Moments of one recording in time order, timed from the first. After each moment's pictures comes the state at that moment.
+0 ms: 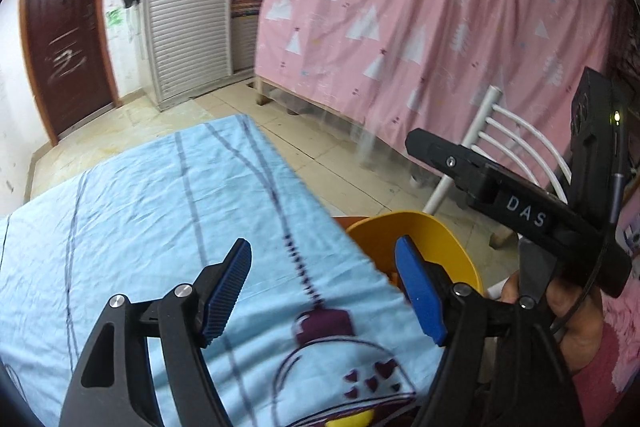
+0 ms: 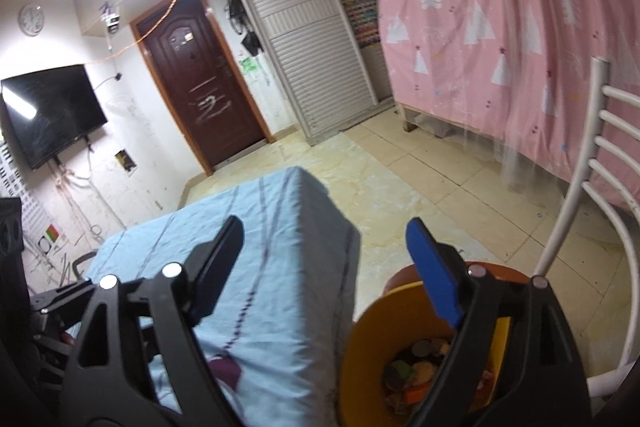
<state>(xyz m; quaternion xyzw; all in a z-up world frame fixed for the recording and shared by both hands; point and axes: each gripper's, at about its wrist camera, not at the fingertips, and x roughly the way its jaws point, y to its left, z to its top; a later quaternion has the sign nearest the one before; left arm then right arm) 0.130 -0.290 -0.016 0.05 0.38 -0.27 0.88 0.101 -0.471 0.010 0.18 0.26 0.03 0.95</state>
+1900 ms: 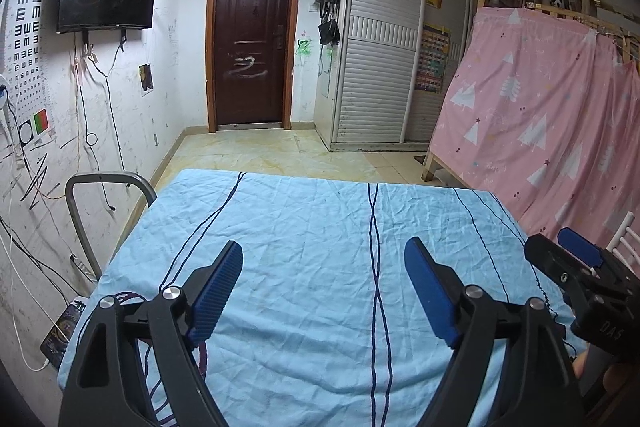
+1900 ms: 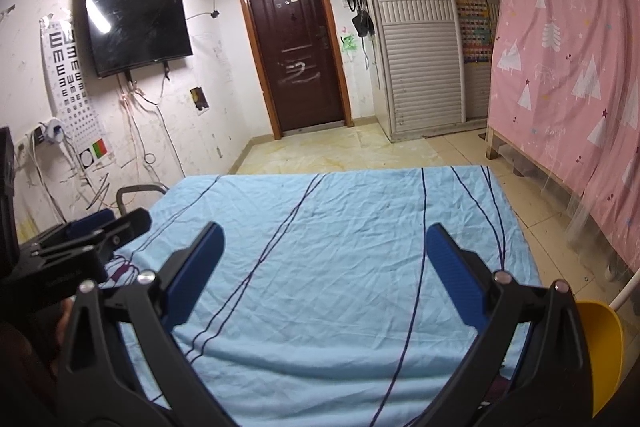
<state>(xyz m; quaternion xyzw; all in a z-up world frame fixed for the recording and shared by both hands) 0.105 -0.038 0.007 -0.04 0.28 0.02 0.96 0.116 -0.253 0.032 0.06 0.26 0.16 0.95</state>
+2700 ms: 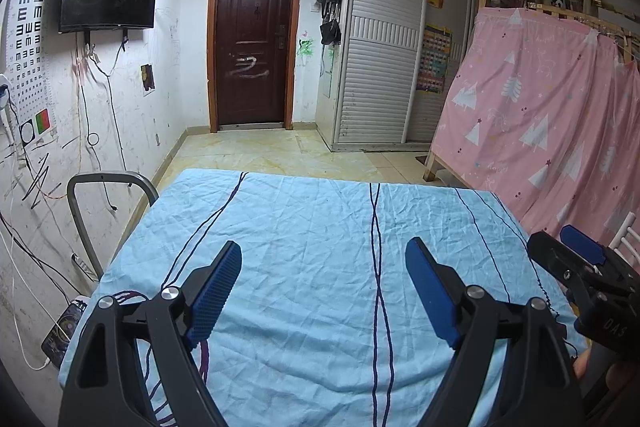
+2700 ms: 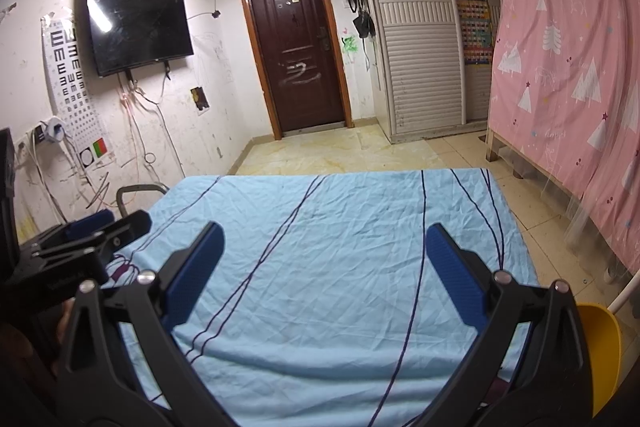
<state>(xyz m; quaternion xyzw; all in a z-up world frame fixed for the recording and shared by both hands) 0.104 -0.036 0.008 -0.05 0.28 0.02 0.96 0.115 -0.252 0.031 0.06 0.25 0.16 0.95</state>
